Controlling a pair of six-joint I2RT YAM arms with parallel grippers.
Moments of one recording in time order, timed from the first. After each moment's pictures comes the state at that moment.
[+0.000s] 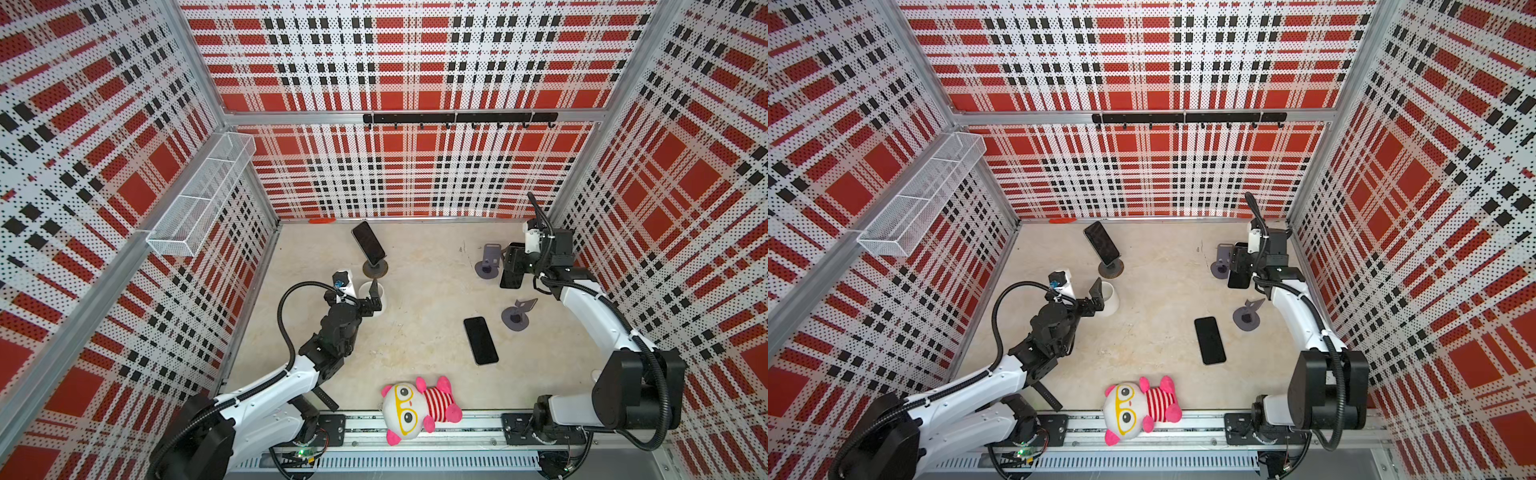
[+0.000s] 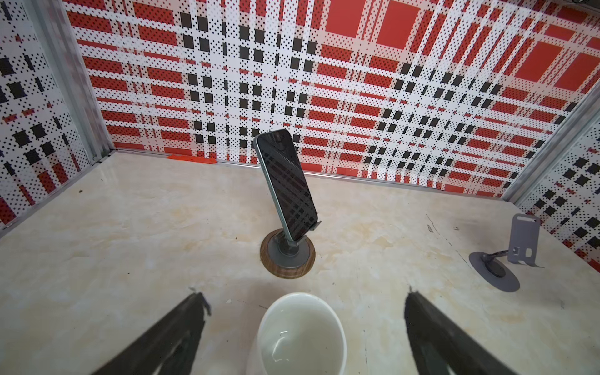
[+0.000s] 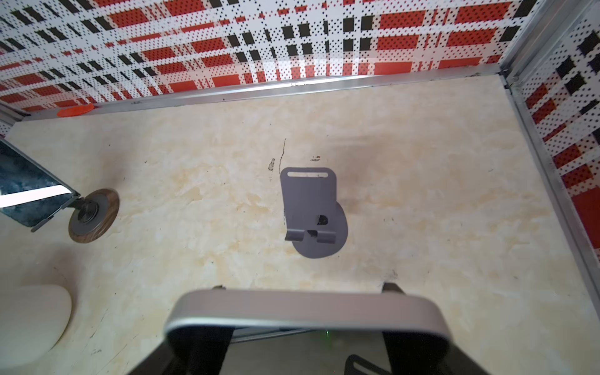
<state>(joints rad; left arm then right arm) -0.65 1.03 0.40 0.49 -0.55 -0.26 0.02 1.39 1.07 -0.31 -0.17 0.09</state>
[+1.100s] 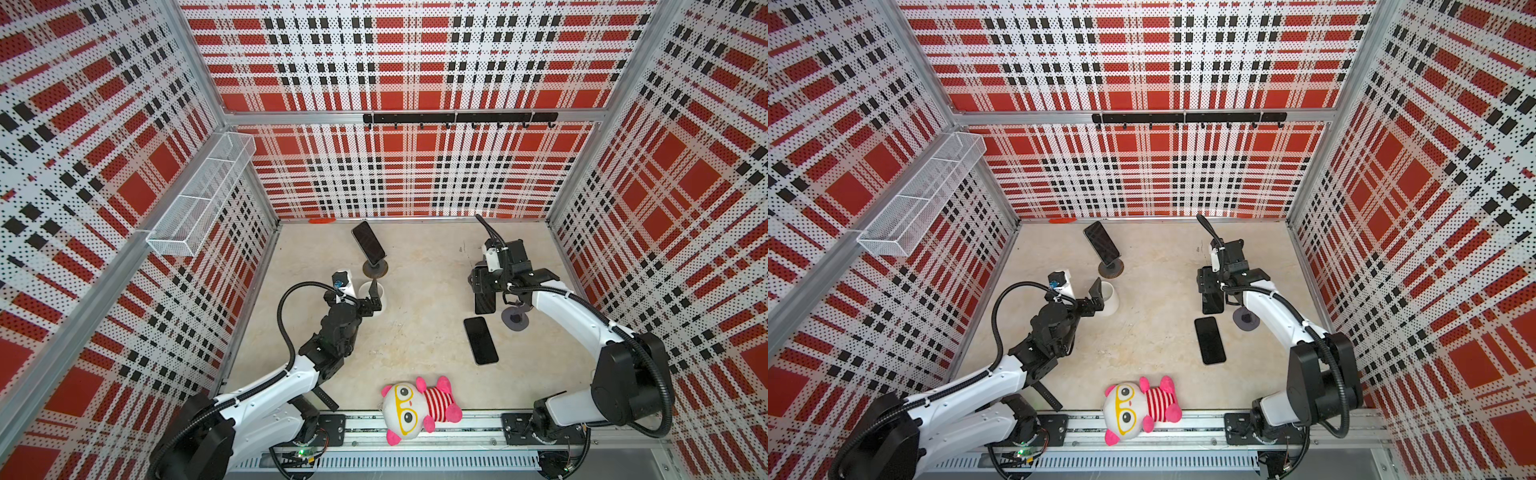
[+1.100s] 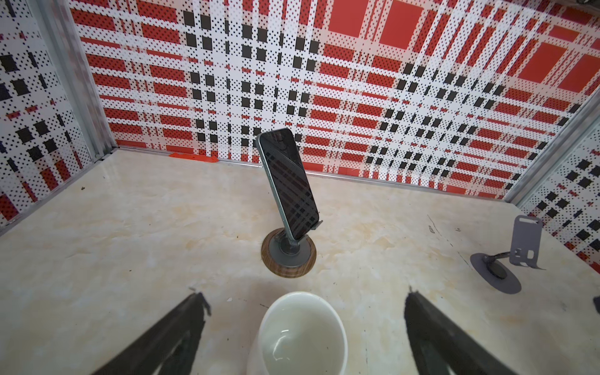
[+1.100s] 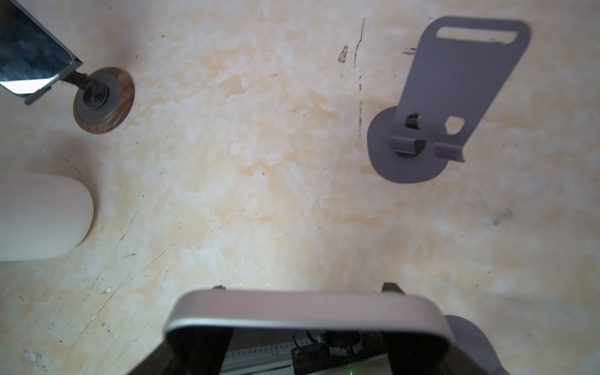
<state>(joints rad) -0.65 1.01 0.40 0.48 -0.57 -0.27 0.32 1.46 1.05 -0.48 -0.05 0.18</state>
